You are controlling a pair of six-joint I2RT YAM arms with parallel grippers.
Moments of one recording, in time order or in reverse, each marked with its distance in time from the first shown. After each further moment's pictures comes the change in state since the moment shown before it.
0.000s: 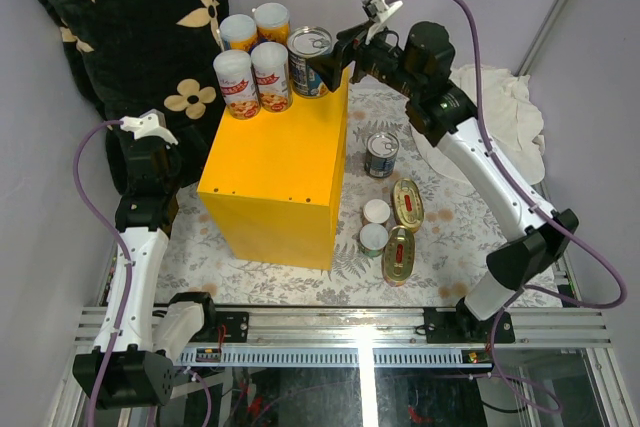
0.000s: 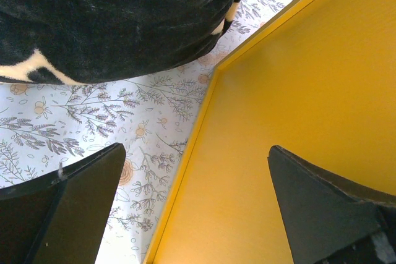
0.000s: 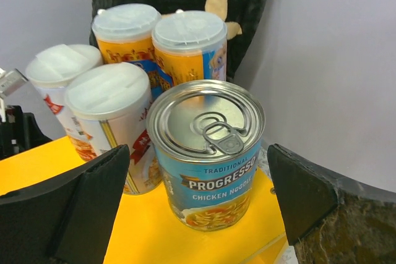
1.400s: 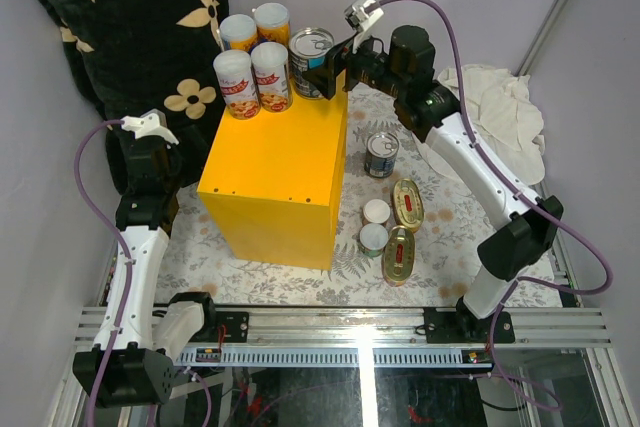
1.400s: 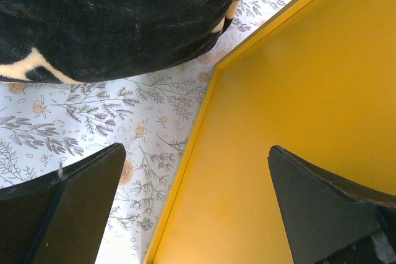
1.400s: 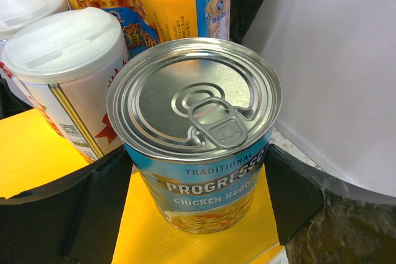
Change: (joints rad) left arm 0.000 0.009 0.000 0.000 0.005 0.000; right arm -0.005 0.089 0.011 -0.050 -0.047 -0.043
